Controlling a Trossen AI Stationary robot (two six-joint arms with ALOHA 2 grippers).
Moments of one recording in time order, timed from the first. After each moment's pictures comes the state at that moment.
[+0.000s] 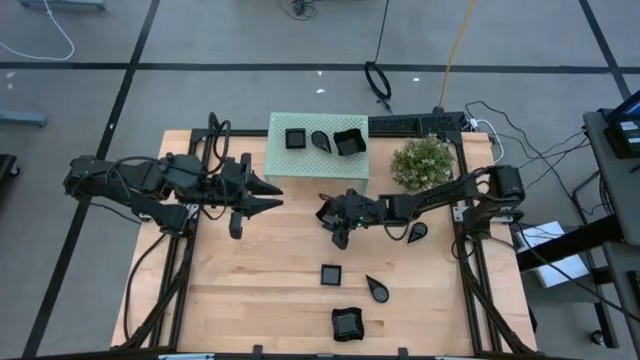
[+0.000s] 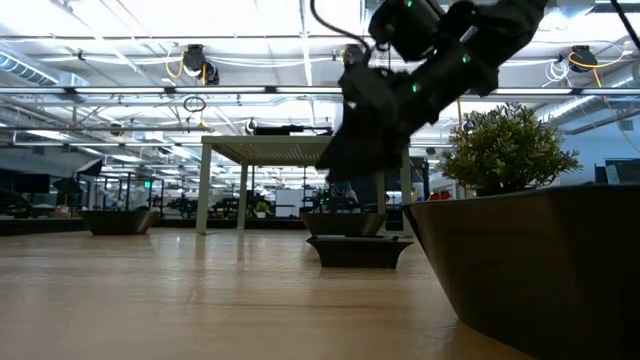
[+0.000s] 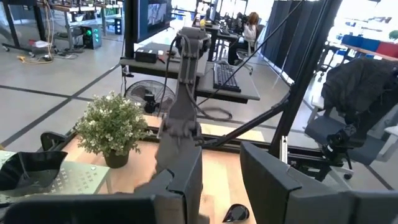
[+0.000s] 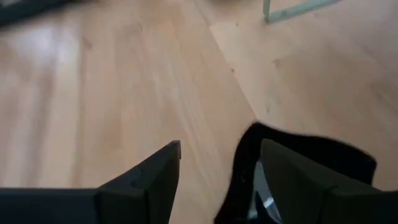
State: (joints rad) left arm -0.19 1.03 1.17 -0.24 -0.16 -0.19; right arm 0.03 1.73 0.88 0.23 0.12 0.35
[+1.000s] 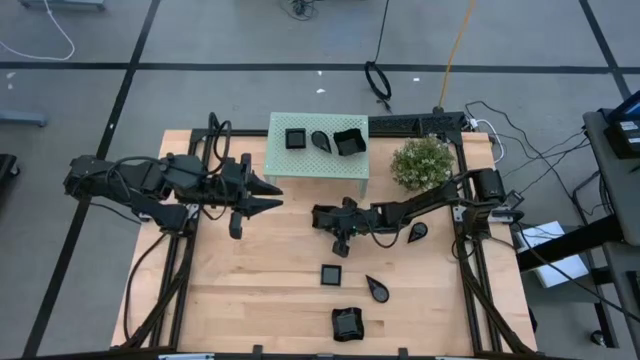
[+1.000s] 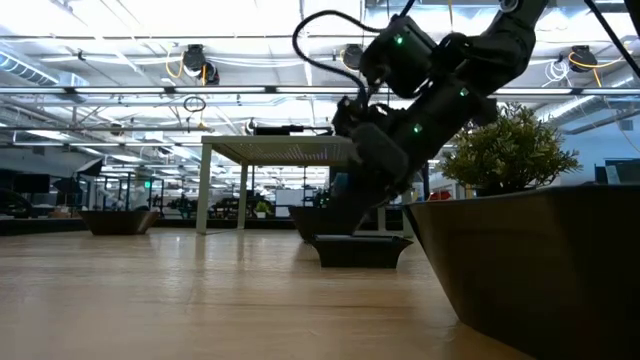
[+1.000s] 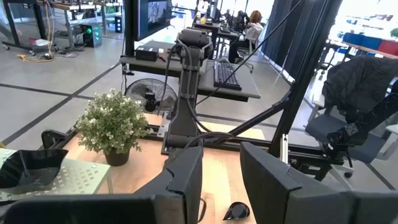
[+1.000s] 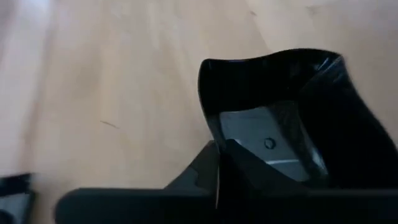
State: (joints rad) left arm -0.19 1.03 1.17 -0.24 -0.16 -0.19; right arm 0.05 1.86 0.87 0.26 0.09 0.25
